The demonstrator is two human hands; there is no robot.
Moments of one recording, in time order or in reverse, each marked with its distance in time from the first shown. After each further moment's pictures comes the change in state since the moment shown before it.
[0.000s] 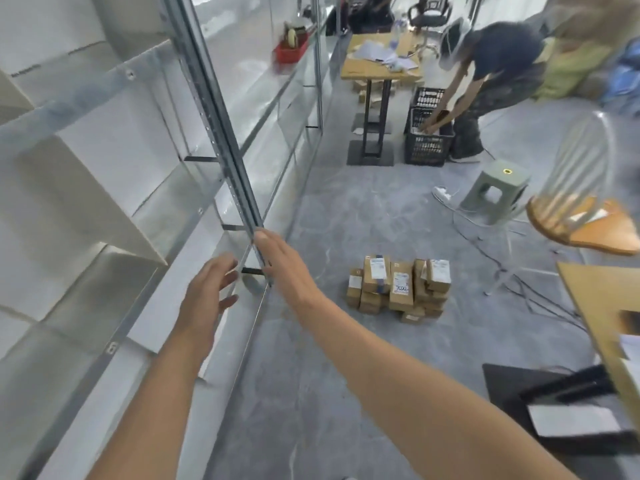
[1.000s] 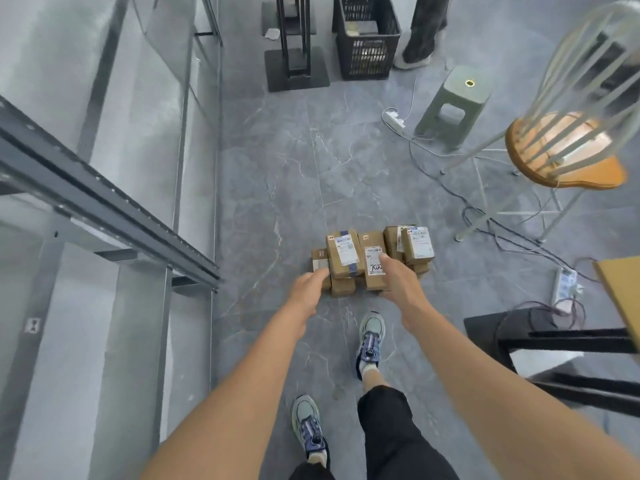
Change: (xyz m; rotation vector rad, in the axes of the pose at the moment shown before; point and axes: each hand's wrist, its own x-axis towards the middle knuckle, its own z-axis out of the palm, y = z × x) left_hand 0.356 -0.106 0.289 0.346 -0.535 -0.619; right_hand 0.253 0.148 -0.297 -0.001 0.703 0.643
